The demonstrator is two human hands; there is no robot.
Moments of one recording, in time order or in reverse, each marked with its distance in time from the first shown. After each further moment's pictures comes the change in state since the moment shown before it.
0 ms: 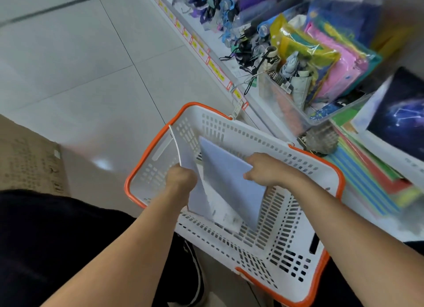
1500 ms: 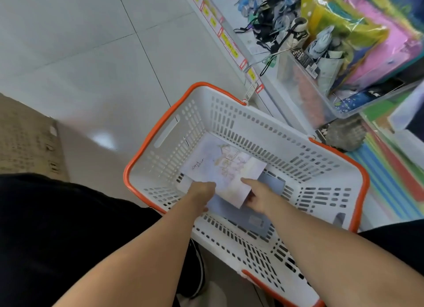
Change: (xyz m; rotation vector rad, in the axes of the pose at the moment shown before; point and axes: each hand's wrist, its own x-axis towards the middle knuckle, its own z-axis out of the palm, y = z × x) left_hand 0.051 -0.071 0.050 0.086 -0.191 -0.455; right_hand 0.089 0.057 0.149 1.548 -0.077 0.639
